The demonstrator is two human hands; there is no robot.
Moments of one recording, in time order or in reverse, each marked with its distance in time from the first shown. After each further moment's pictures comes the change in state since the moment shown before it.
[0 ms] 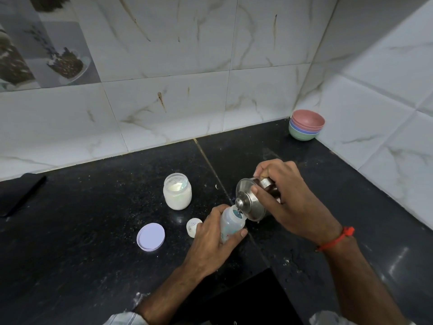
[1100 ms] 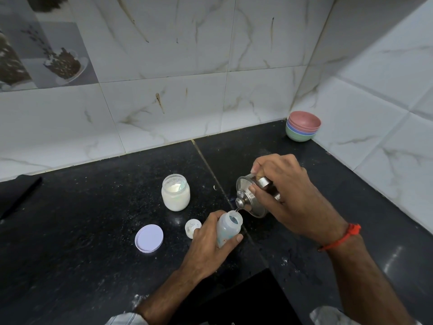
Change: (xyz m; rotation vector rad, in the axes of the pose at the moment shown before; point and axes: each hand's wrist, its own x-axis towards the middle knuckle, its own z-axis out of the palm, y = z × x) left_hand -0.002 -0.021 0.005 0.031 -0.038 -0.036; right_hand 0.004 -0.018 -0.015 -0.183 -0.025 -0.051
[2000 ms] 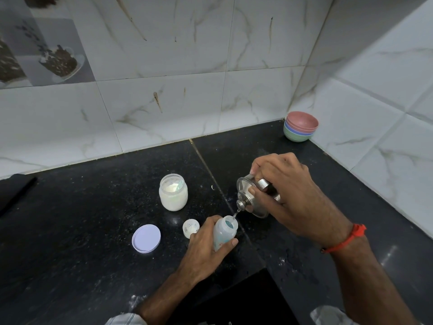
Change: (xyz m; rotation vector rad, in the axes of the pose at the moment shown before) left_hand -0.002 -0.018 0.006 0.011 -0.049 -0.052; right_hand -0.001 -0.006 -0.009 -0.051 0.003 -0.053
